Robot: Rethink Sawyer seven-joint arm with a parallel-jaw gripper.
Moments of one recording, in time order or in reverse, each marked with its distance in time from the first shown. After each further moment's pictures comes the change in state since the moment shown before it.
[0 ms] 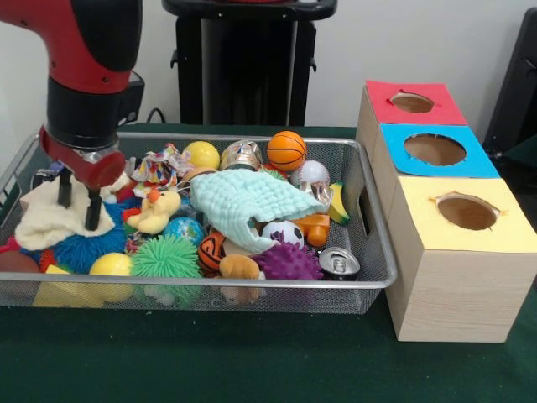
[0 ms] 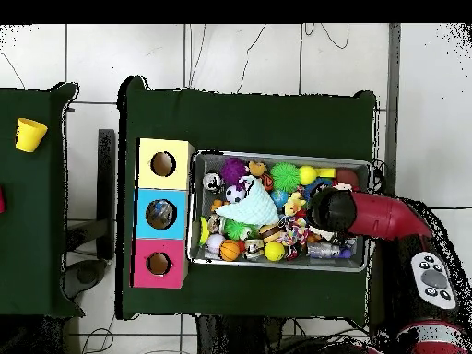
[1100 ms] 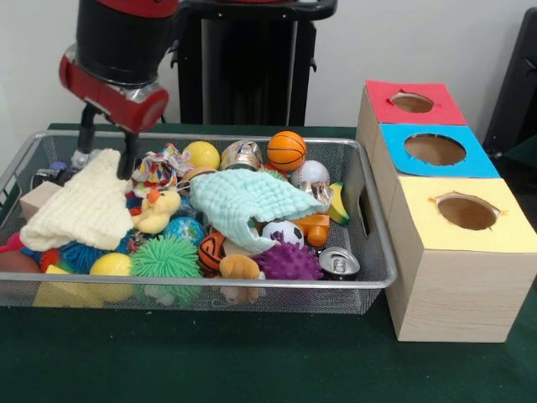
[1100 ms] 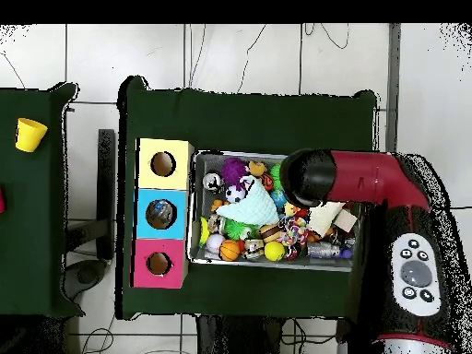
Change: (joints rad) arm 0.151 -0.153 0.030 -0.107 -0.008 0.369 -0.065
